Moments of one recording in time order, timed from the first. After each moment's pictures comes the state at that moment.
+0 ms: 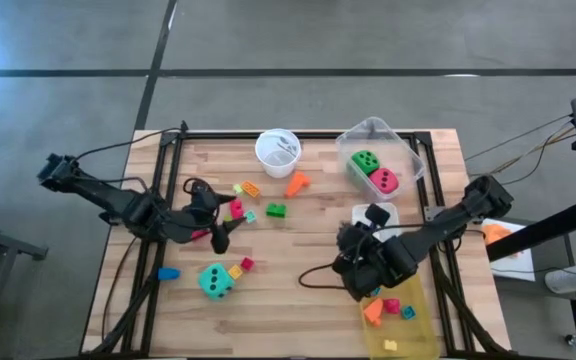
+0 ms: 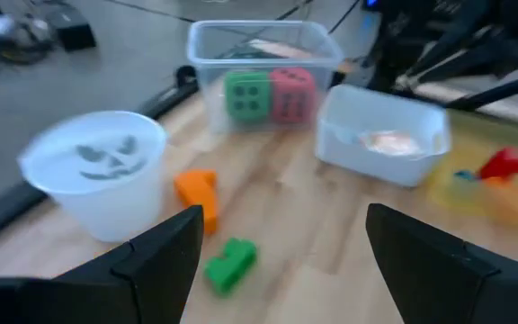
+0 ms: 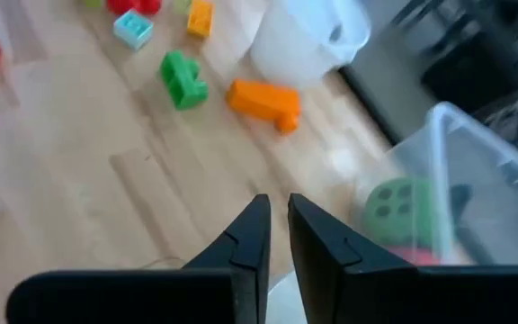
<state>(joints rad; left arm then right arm) -0.40 1.00 0.85 -0.43 -0.76 -0.49 0.54 1.68 1.47 -1.29 0.90 0.99</state>
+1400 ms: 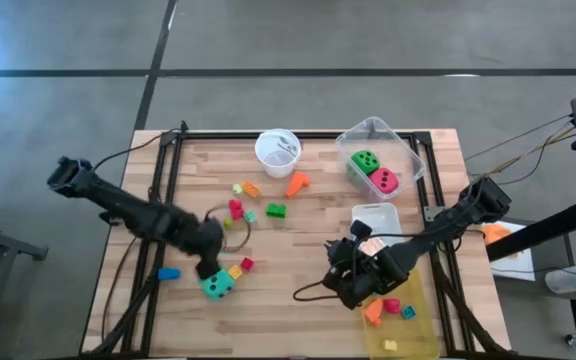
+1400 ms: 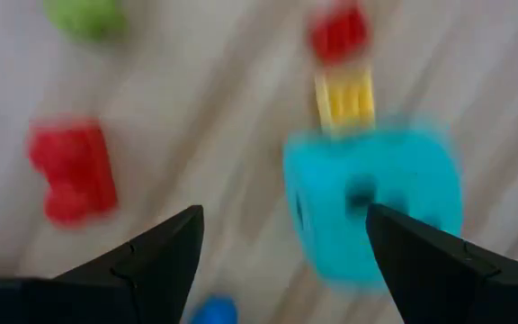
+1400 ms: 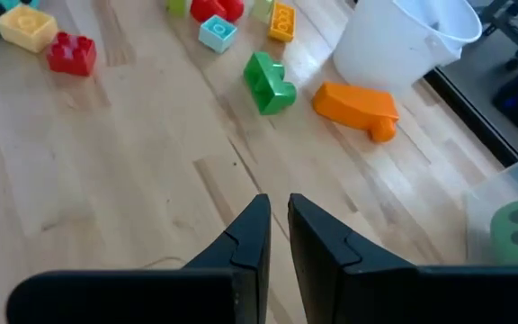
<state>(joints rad) -0.43 1.23 0.92 -1.07 0.00 -0.98 0.56 1.70 1.21 -0.75 0.88 0.84</state>
